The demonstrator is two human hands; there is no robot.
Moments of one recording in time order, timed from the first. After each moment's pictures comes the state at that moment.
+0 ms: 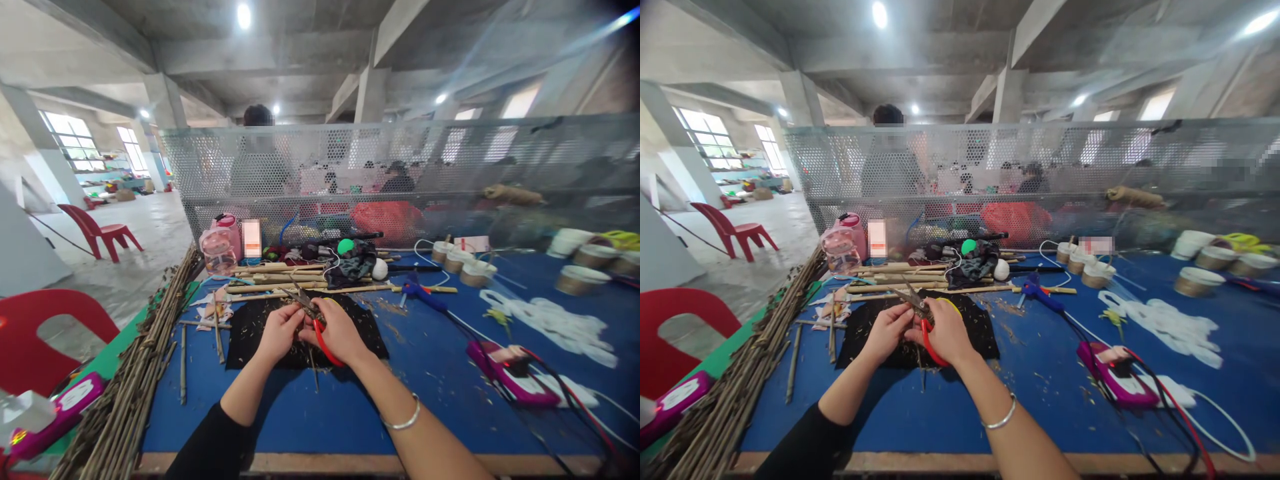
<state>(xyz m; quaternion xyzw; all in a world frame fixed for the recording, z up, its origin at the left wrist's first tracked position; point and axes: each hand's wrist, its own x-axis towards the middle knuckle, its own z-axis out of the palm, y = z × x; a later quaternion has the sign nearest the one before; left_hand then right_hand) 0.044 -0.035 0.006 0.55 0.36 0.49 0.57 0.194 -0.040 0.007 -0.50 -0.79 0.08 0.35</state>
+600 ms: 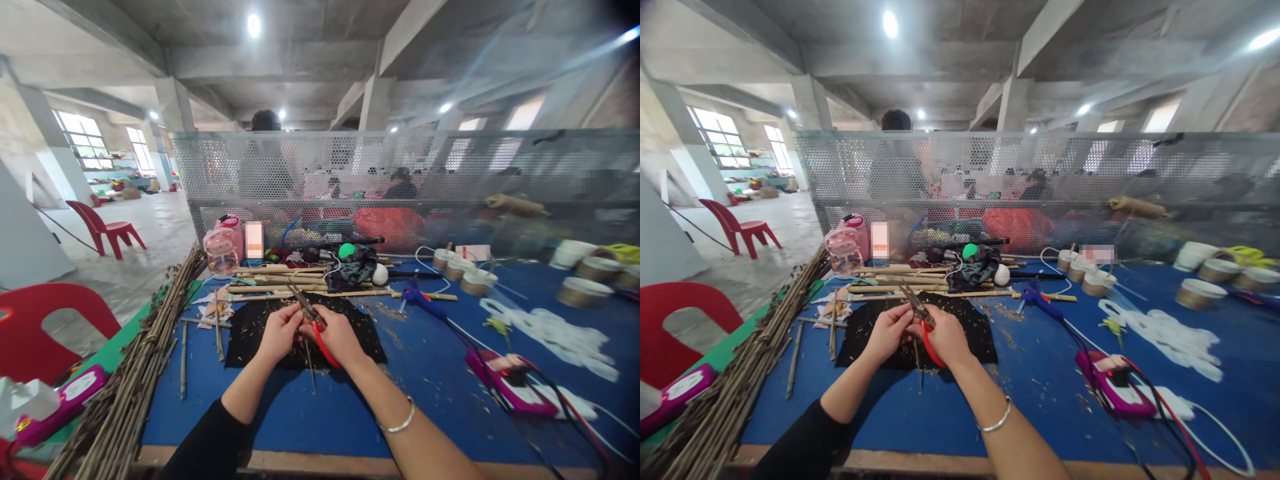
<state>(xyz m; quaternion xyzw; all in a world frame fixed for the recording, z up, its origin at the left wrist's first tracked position) 0.047 -0.036 0.002 0.56 0.38 0.49 0.55 0.193 -0.042 0.005 -0.51 -0.75 0.18 0.37</state>
